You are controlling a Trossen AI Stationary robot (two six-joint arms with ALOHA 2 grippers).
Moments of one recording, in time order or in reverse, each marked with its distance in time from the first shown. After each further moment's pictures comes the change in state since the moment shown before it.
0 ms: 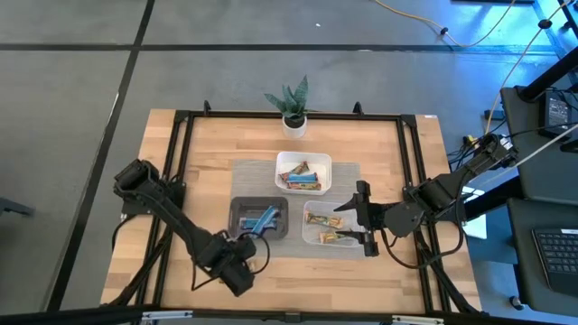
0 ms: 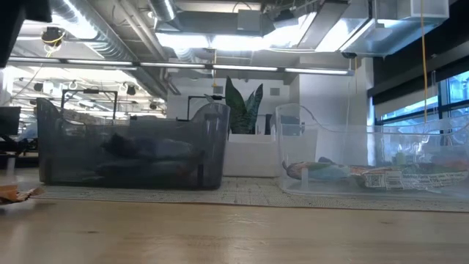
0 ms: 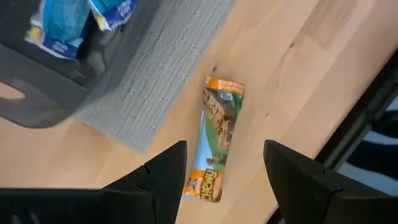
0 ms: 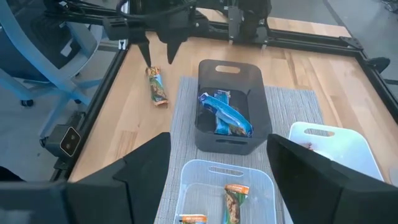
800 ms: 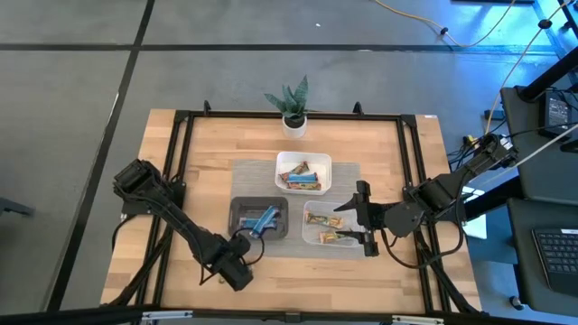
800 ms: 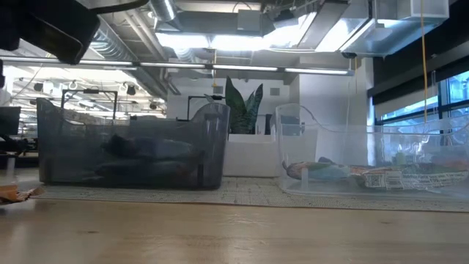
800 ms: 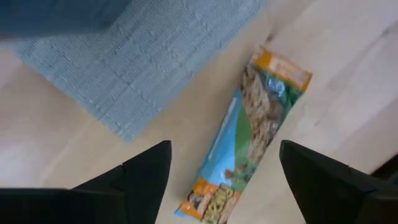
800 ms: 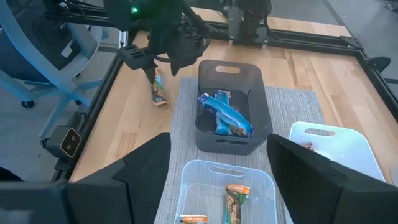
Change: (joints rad) left arm -0.003 0.001 -0.259 0.265 0.078 -0.246; right arm 0.000 0.000 0.000 0.001 0.000 0.006
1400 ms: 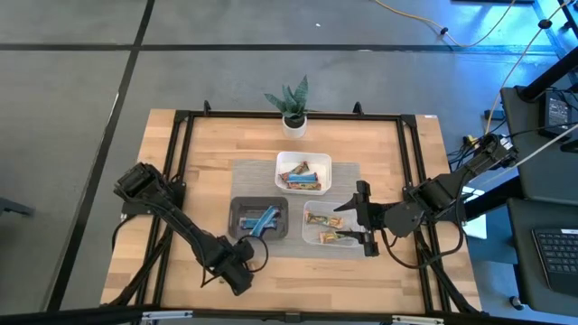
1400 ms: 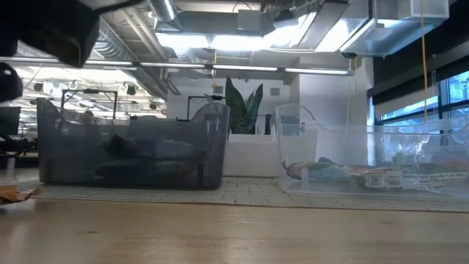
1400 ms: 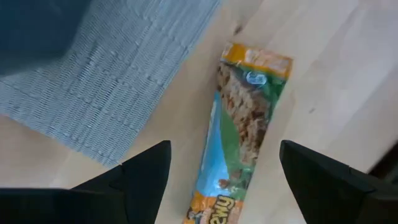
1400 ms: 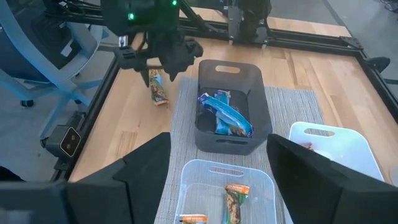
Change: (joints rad) left arm -0.007 0.033 0.000 0.051 -0.003 0.194; right arm 0.000 0.000 0.000 -0.001 0.000 -0.003
